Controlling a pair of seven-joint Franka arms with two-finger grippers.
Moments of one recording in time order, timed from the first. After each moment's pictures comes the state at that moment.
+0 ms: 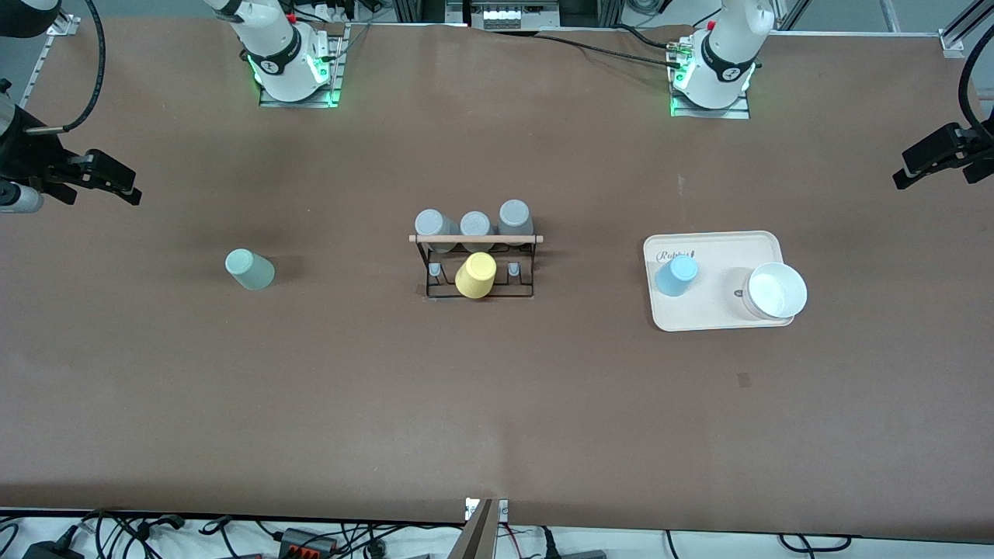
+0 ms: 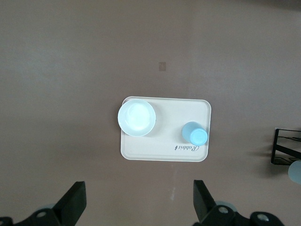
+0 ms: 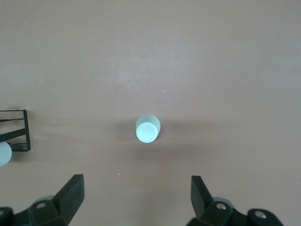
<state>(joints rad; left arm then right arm) -0.03 -0.01 0.10 -1.51 -0.04 1.51 -0.05 0.01 -0.05 -0.04 -1.74 0.01 1.71 -0.02</state>
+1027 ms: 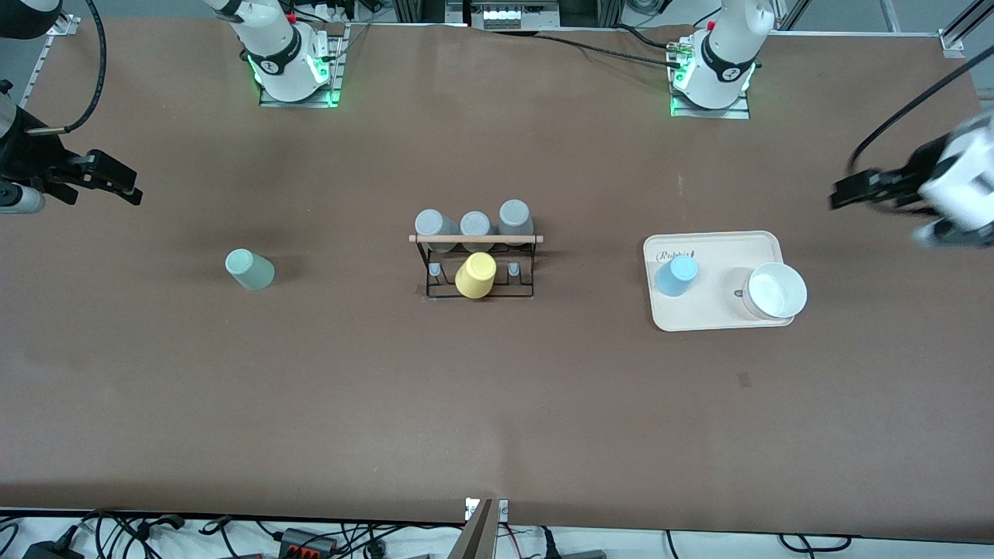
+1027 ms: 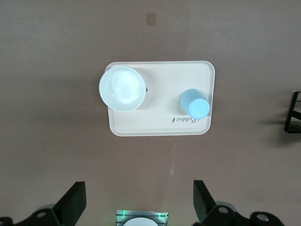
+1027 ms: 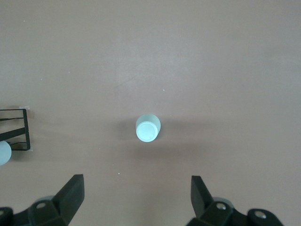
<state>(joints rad) -0.07 0.15 0.07 -1.52 -0.04 1.44 -0.06 0.01 -0.04 -0.04 -1.74 0.01 1.71 -0.03</state>
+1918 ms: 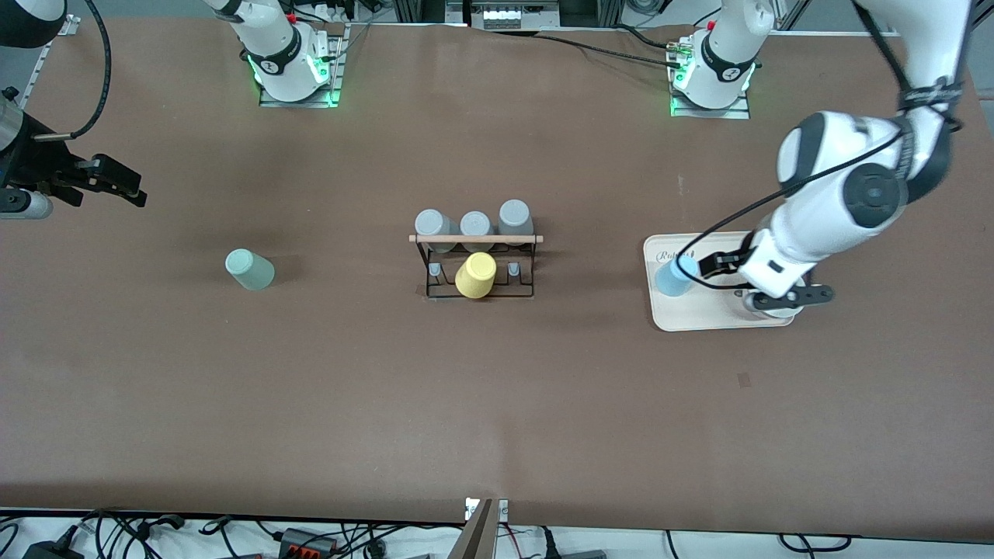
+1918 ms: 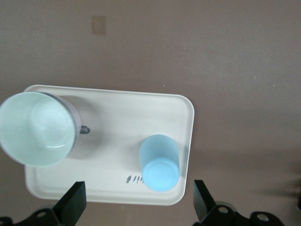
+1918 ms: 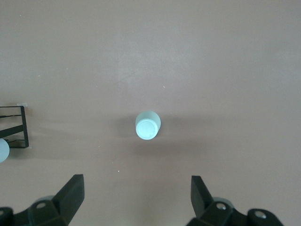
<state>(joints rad) -0.11 0.22 -0.08 -1.99 -0.04 2.15 -0.31 0.00 -0.03 -0.04 -1.74 0.01 1.70 -0.03</state>
